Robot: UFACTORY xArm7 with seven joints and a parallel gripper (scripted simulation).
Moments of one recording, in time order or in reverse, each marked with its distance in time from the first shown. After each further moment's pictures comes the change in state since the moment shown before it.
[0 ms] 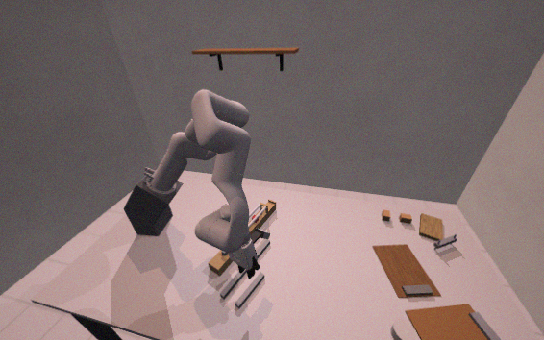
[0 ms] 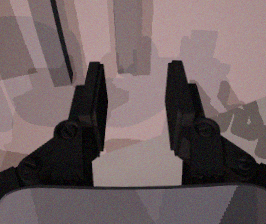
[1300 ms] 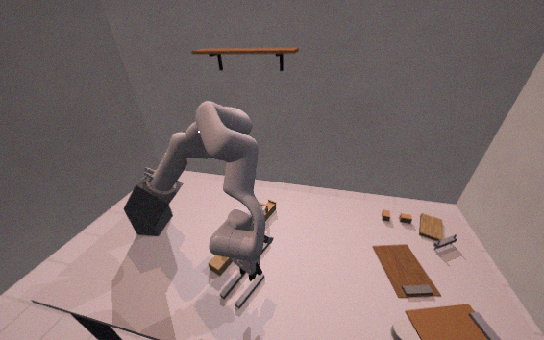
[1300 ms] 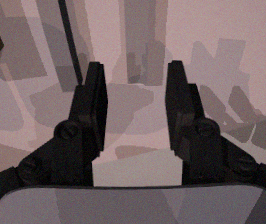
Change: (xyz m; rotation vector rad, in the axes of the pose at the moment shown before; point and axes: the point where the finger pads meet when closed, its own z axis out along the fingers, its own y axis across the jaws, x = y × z) arm 0.002 0.002 0.013 0.110 0.014 0.012
